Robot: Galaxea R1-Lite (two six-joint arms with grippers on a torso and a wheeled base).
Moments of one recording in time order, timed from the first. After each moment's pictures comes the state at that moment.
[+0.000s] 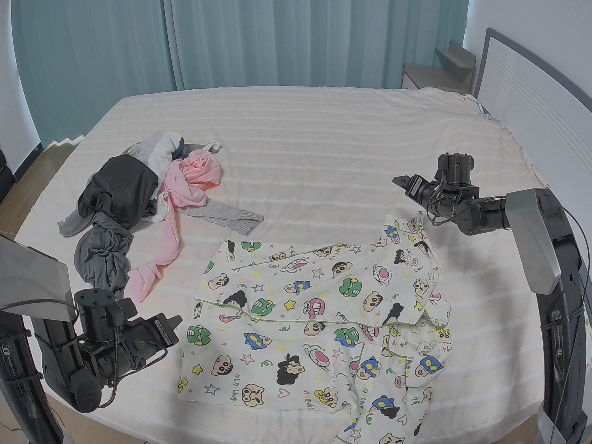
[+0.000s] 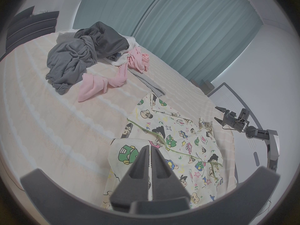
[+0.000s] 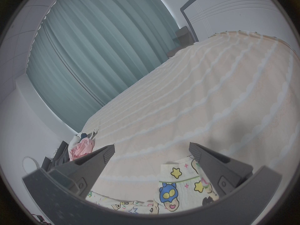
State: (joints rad) left arm -0.20 2.09 -0.10 -1.55 -0.11 -0.61; right arm 0.14 2.57 -1.95 -0.33 0.05 0.58
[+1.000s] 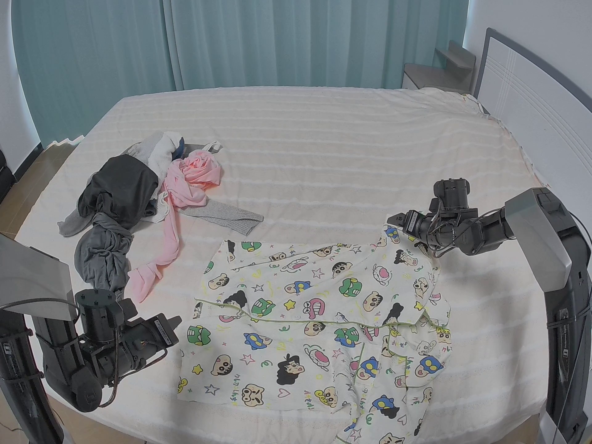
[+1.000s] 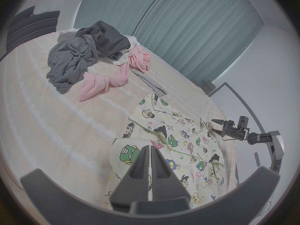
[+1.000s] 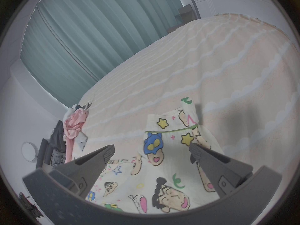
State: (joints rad) left arm -0.19 2.10 -0.11 -1.55 -0.11 -0.61; right arm 0.16 2.50 -1.66 -0.32 0.11 0.49
